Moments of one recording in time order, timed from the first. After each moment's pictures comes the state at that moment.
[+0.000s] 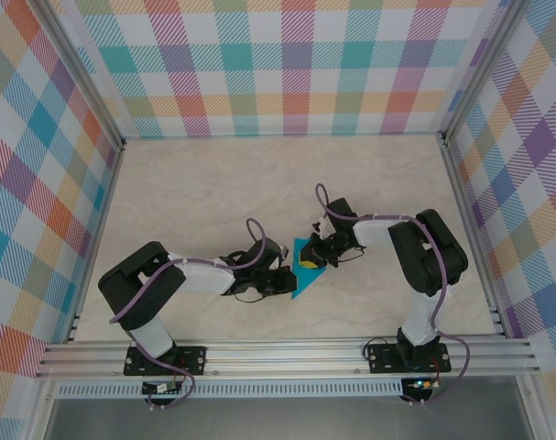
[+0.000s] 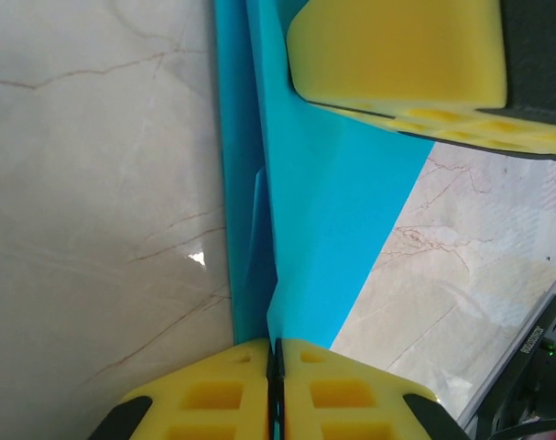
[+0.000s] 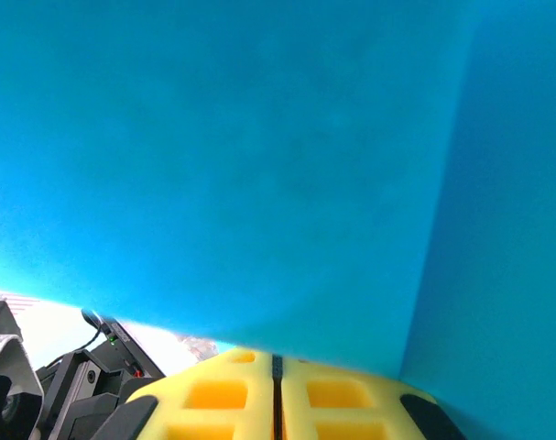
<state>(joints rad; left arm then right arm) -0.88 1.68 0.68 0.12 0.34 -0.95 0.47 1.86 0.91 -0.29 -0.76 0.72</state>
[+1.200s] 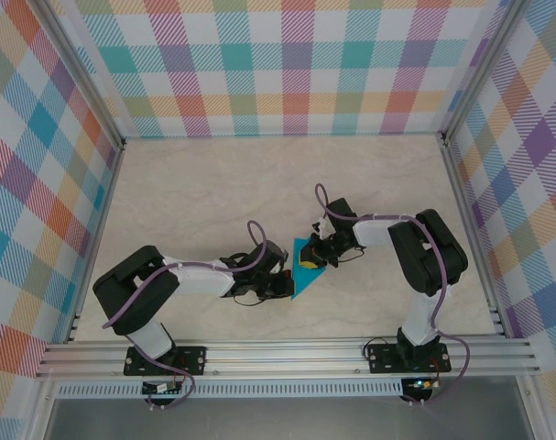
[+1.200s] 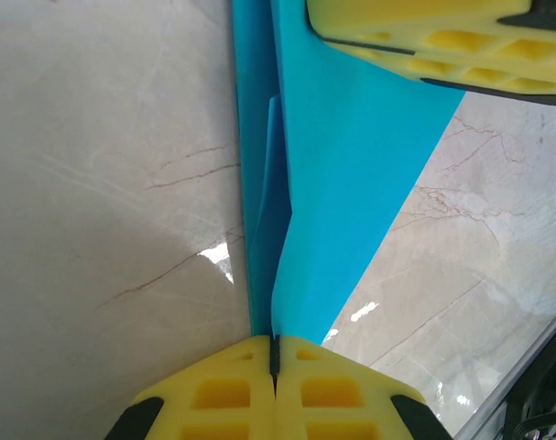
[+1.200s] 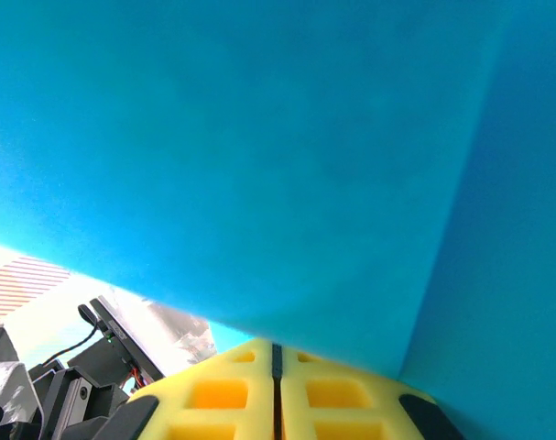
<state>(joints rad) -0.91 1.64 0.69 0.01 0.29 -0.93 0.47 1.86 0.91 -0.29 -0.76 0.71</state>
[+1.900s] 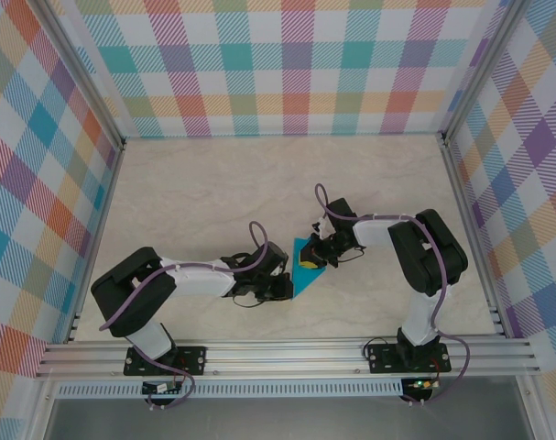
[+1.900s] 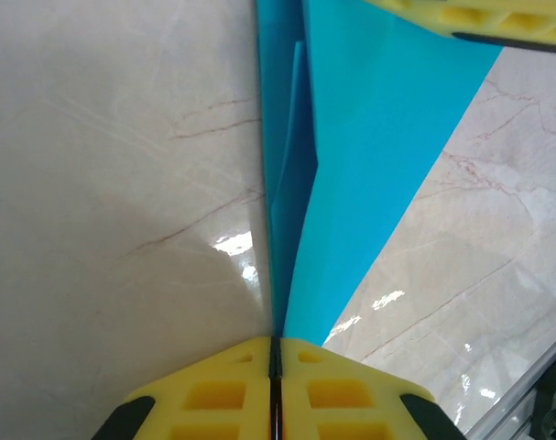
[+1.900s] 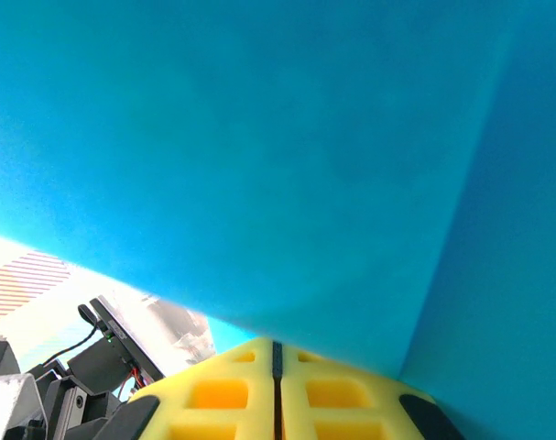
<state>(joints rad) -0.94 1.63 0.72 -0.10 0.27 -0.91 0.47 1.86 0.91 -0.29 -0.76 0.71</state>
